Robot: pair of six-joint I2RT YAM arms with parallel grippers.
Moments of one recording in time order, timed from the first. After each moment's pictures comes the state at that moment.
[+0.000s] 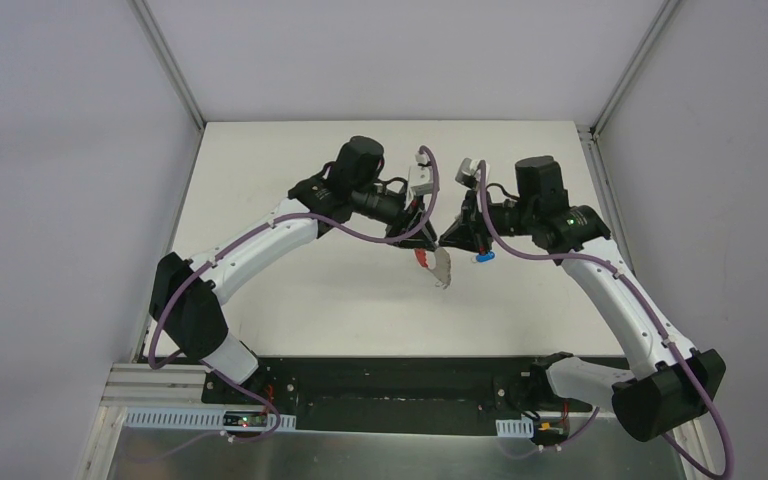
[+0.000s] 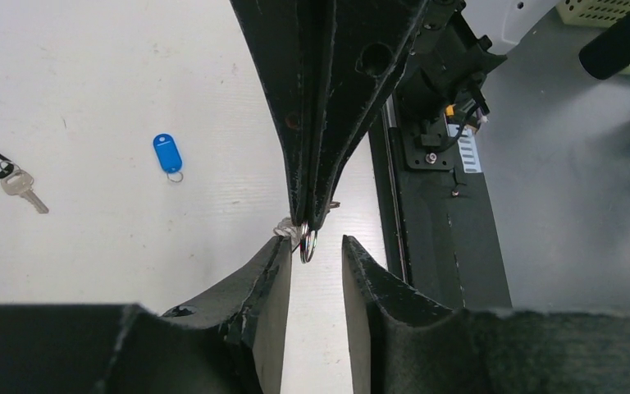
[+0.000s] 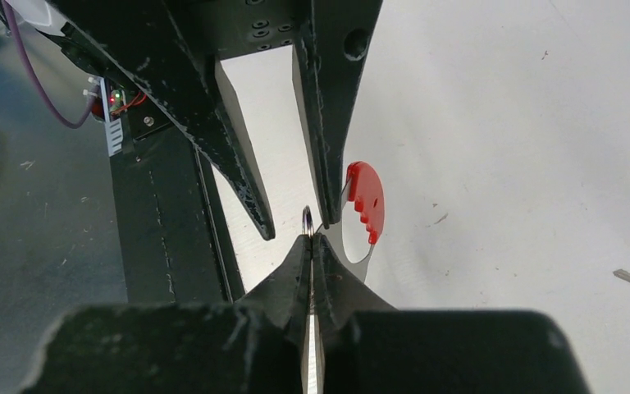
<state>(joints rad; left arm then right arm) -0.72 1.56 1.39 -0.33 0.92 0.17 0.41 1.17 1.16 -0.69 -0.86 -0.30</state>
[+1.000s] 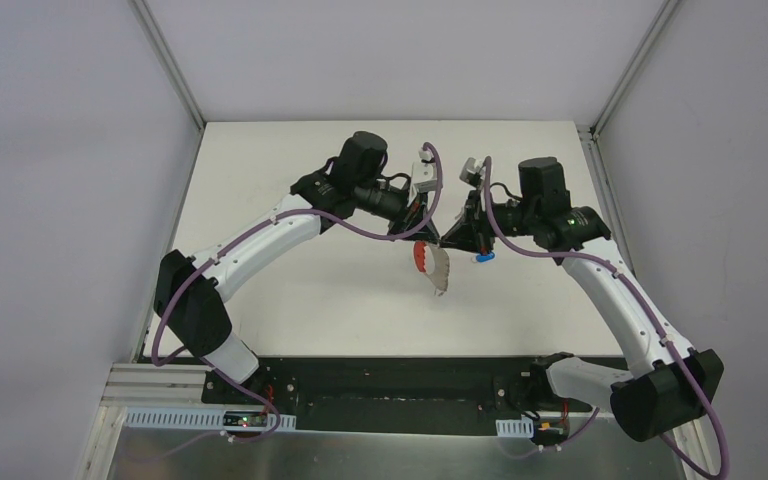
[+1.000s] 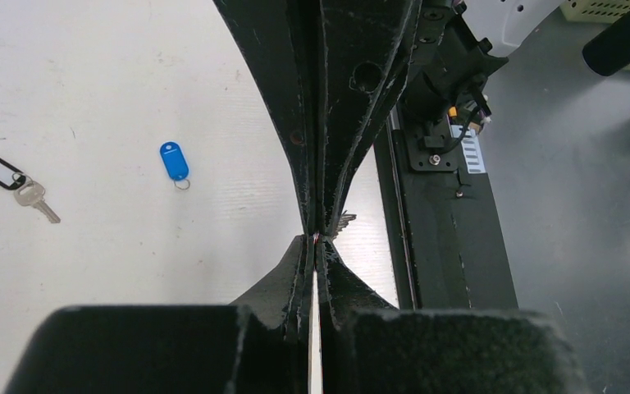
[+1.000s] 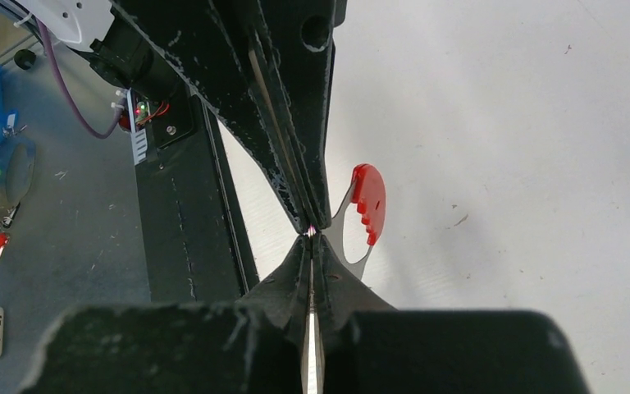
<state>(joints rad) -0.73 1.59 1.45 -0.37 0.92 0.21 0.38 1.17 1.14 -0.66 -0.92 -0.25</state>
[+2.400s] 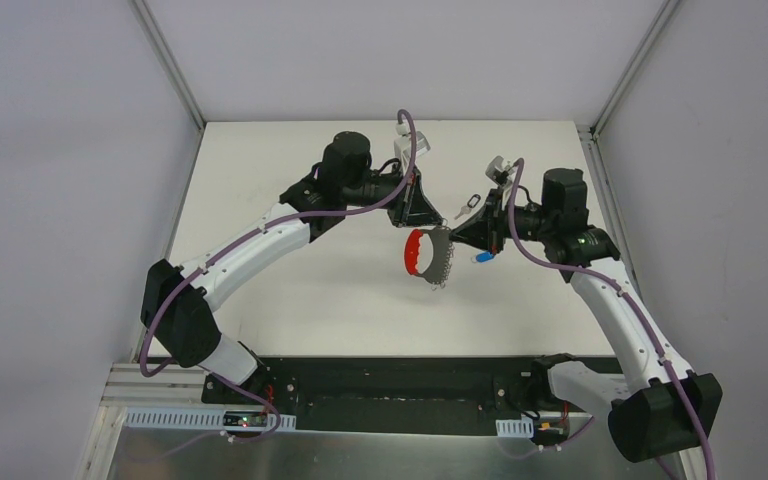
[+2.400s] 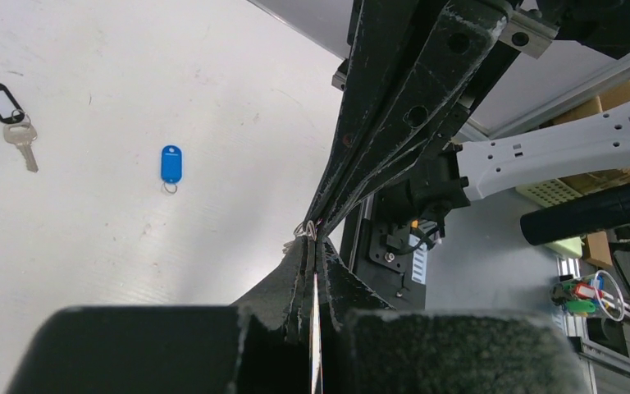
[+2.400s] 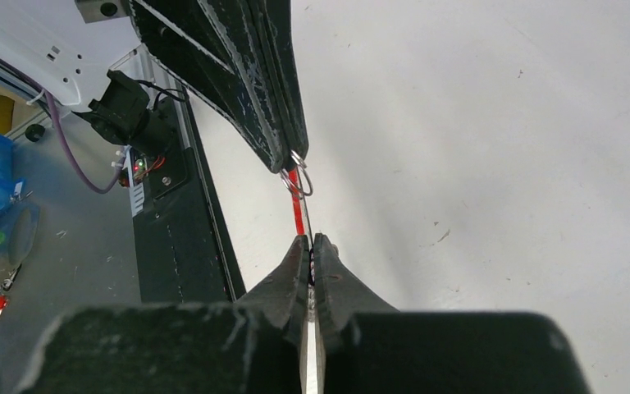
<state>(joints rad) -0.71 1.51 1.34 -0.09 0.74 -0.35 0.25 1.07 0.96 -0.38 -1.01 -0.06</state>
